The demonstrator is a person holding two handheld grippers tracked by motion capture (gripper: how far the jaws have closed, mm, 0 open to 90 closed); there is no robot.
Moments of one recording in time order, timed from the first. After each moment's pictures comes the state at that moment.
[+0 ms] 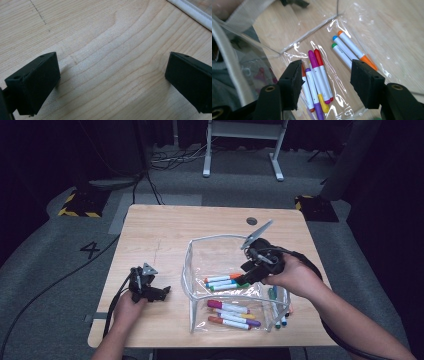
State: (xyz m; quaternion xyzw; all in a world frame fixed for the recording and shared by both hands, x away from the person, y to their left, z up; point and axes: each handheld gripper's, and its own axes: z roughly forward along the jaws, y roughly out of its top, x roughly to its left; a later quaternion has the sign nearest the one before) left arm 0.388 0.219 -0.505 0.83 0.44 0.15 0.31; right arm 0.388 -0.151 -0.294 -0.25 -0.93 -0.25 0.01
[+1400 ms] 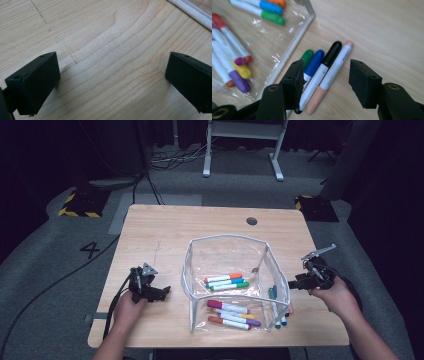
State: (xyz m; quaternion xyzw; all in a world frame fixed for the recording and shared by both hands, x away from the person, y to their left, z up) left arm 0.387 0.219 -0.505 0.83 0.44 0.16 0.31; right arm 0.403 -0.315 -0.403 -0.45 -0.86 -0.23 -0.04
